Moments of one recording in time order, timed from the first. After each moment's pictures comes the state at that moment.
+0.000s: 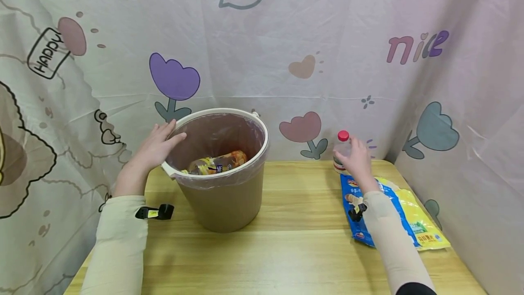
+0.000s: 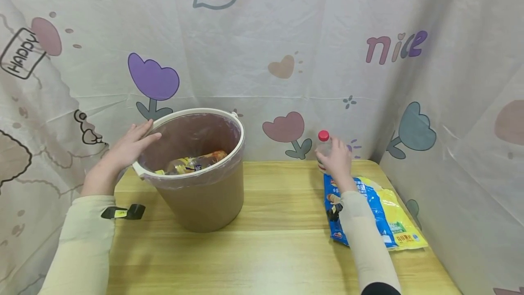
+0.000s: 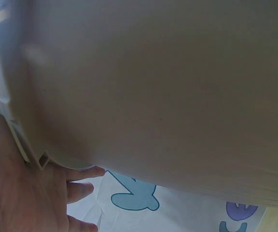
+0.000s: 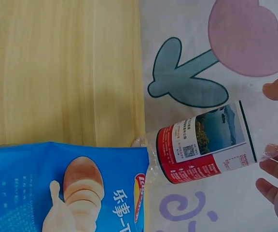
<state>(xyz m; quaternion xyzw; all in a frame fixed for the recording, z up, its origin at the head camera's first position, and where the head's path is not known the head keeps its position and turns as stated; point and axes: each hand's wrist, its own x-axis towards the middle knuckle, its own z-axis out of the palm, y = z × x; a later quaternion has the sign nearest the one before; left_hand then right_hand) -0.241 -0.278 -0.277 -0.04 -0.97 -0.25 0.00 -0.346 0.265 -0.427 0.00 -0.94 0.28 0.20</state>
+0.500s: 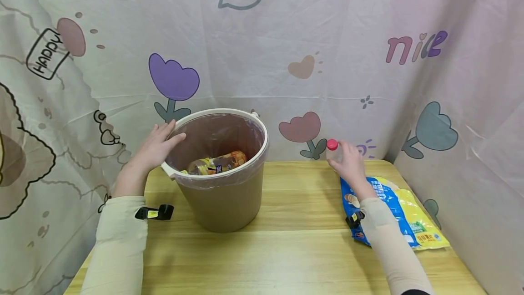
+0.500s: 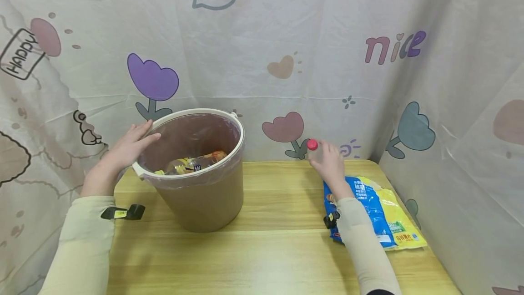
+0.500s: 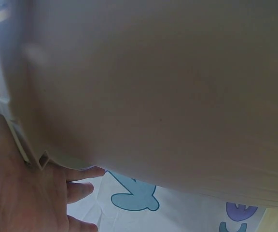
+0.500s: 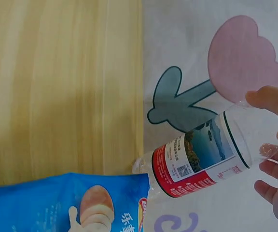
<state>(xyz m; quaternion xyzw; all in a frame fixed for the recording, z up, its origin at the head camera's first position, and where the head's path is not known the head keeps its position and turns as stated) -0.242 -0.278 -0.277 -0.04 -0.97 -0.25 0.00 -0.333 0.248 -0.431 0.07 -0.95 0.23 0.22</state>
